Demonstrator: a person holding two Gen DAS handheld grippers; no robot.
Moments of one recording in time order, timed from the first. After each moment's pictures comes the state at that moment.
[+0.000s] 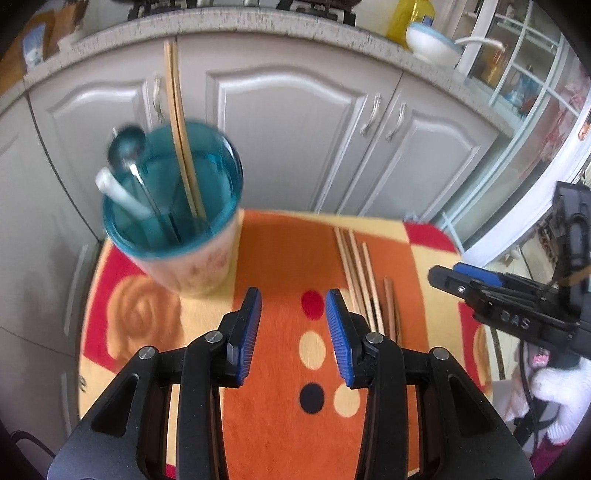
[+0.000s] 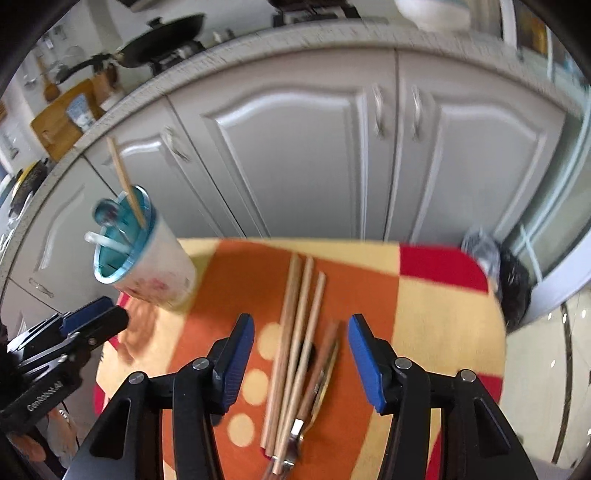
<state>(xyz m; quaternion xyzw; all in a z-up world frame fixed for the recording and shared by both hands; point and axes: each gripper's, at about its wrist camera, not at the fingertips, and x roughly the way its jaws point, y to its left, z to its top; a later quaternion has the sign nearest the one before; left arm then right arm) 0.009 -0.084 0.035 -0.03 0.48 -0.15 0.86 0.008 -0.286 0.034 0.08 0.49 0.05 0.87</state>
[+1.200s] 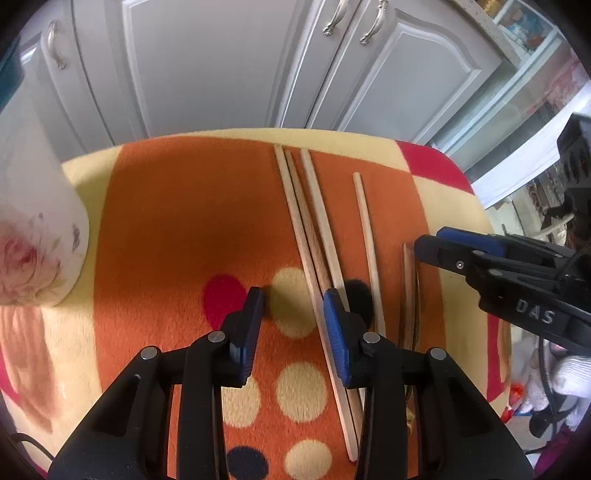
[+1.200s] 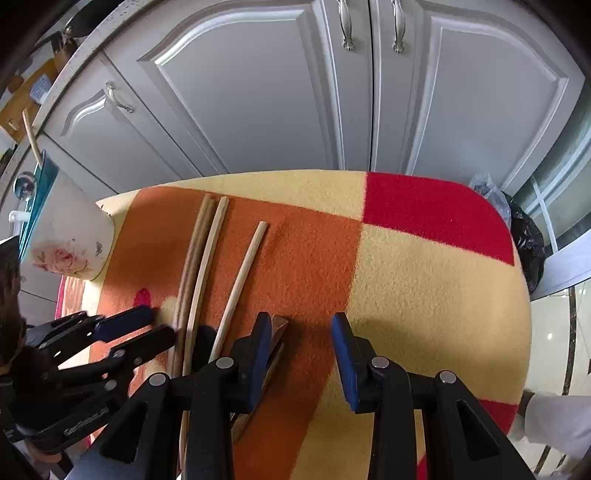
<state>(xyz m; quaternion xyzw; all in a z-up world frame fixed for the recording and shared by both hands) 0.063 -0.177 -0.065 0.00 0.57 -0.21 0.79 0.042 -0.344 -0.051 0.07 0.57 0.05 0.82</state>
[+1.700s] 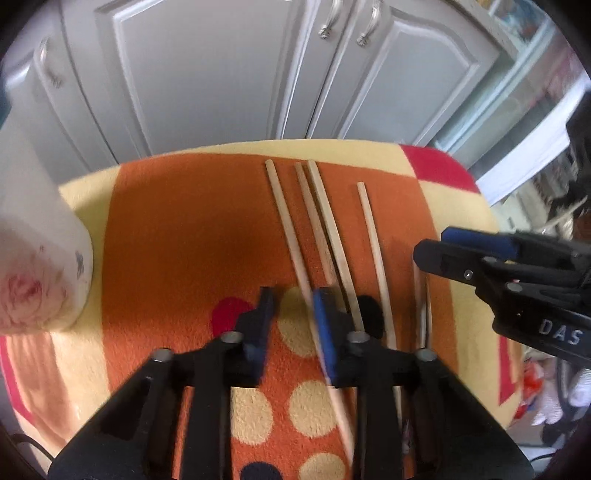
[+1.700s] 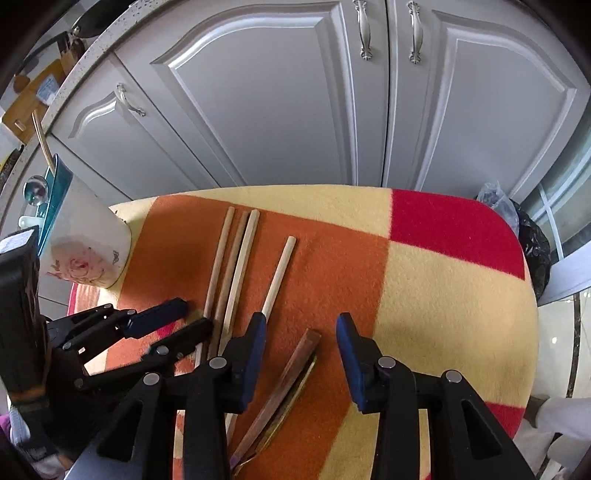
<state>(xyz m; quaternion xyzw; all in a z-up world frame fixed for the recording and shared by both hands) 0.072 -0.174 -0.064 0.01 0.56 -0.21 0.80 0.051 -0.329 -0.043 0.08 0.57 0.06 0.82</state>
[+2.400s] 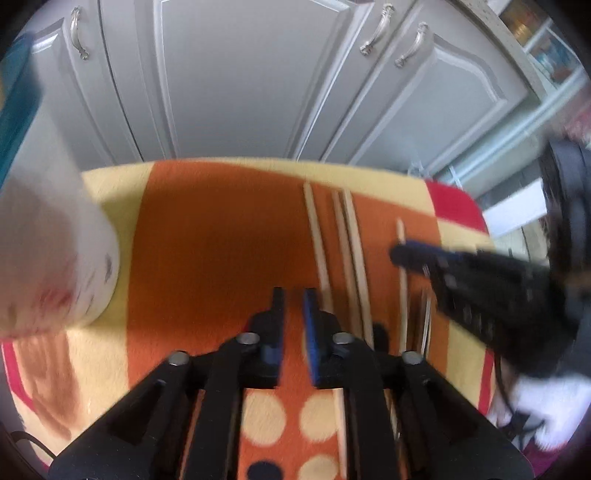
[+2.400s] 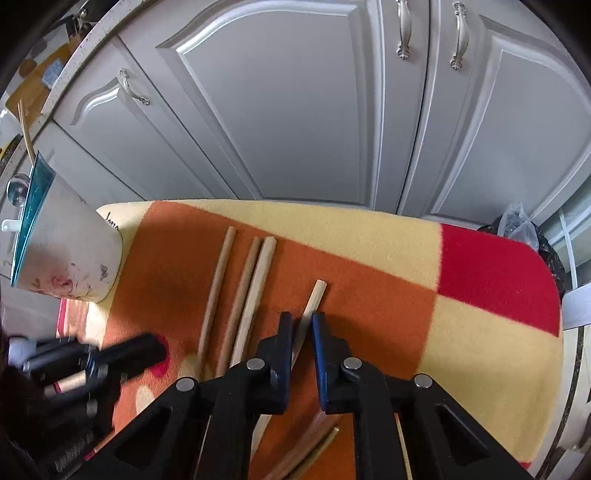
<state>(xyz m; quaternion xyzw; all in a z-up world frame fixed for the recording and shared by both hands) 0.098 -0.163 -0.056 -0.03 0.58 -0.17 0.80 0.089 -0.314 -0.063 0.05 0.57 0.09 0.82</state>
